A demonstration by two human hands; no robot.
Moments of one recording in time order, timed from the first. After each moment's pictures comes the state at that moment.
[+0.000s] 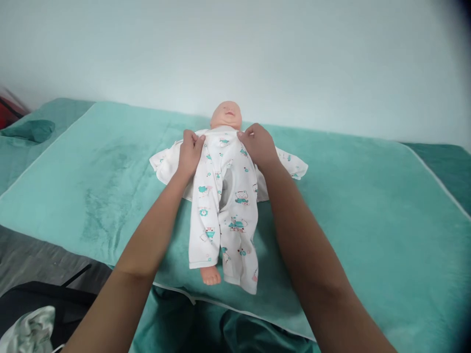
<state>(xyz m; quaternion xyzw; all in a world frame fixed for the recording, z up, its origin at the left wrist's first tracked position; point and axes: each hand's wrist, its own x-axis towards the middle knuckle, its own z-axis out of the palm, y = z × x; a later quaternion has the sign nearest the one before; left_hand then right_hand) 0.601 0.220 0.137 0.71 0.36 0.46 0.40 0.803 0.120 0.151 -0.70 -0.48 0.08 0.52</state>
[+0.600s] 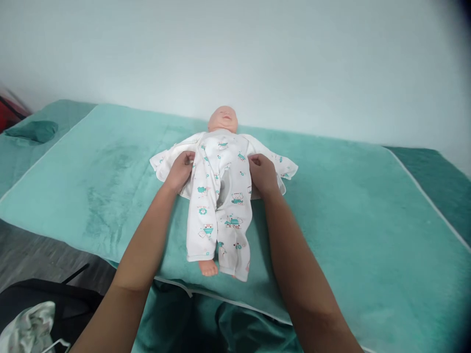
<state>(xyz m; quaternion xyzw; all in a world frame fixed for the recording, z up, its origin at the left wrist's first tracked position) 0.561 0.192 0.117 0.59 0.30 0.39 0.63 0.784 0.054 0.120 -0.71 -0.33 0.18 0.59</state>
